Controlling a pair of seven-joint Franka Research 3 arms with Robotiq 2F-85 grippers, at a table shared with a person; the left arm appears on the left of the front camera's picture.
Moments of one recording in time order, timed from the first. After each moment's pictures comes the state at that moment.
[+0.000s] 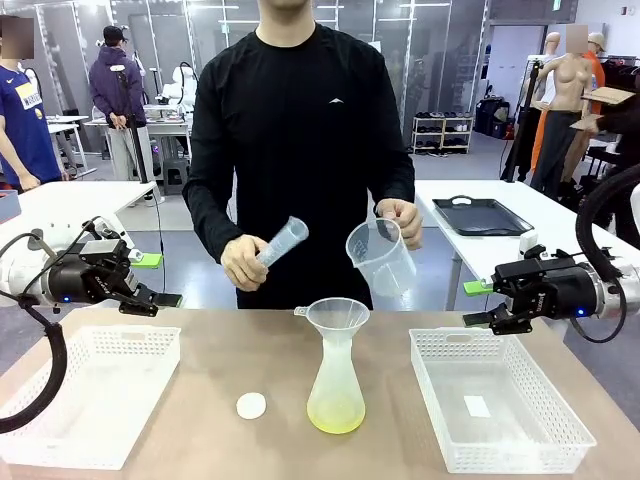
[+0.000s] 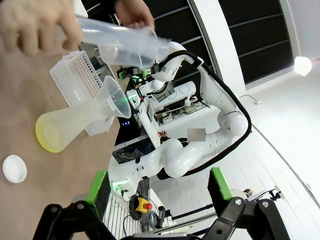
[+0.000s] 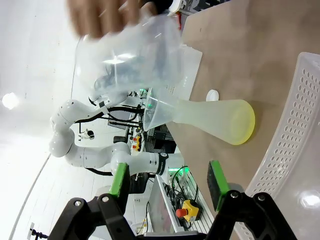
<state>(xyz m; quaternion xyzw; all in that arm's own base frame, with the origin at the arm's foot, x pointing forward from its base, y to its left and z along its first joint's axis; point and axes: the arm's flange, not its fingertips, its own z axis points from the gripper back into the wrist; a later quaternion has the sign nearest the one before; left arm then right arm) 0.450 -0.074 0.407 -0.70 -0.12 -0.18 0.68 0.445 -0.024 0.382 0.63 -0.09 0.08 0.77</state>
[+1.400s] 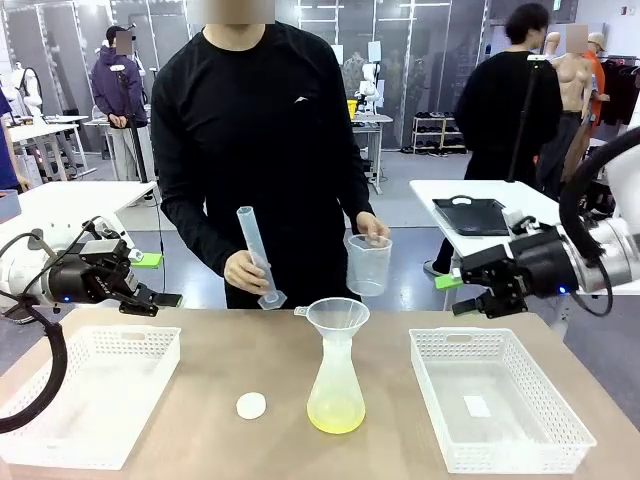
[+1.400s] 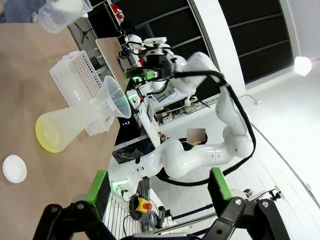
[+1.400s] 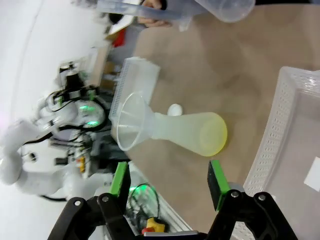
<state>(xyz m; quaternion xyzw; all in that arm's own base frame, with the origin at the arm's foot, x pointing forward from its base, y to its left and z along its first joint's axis) 0.450 -0.074 0.407 -0.70 -0.12 -0.19 0.68 0.408 0.042 0.456 0.47 -0.18 0.06 0.86</state>
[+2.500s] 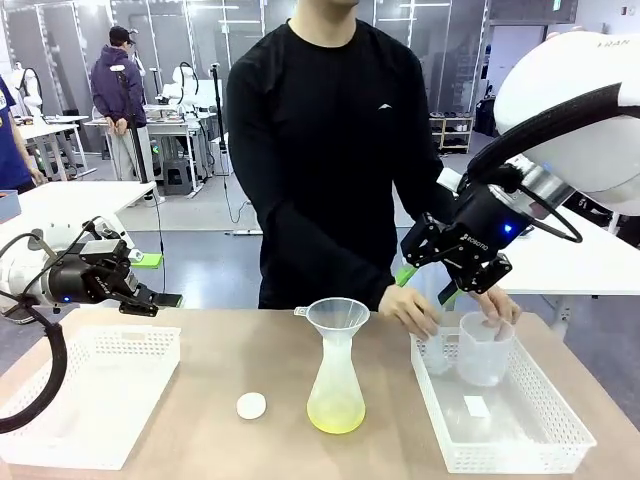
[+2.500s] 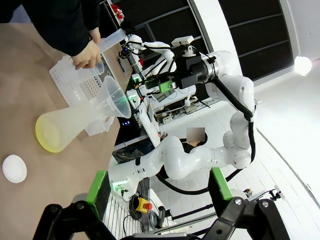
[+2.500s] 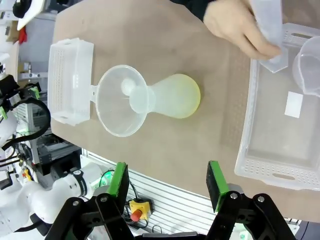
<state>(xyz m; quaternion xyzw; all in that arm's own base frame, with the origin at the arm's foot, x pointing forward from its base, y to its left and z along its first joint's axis) 0.450 -0.074 0.407 -0.70 -0.12 -0.19 0.68 0.382 0.139 0.541 0.26 -0.09 0.01 0.96</state>
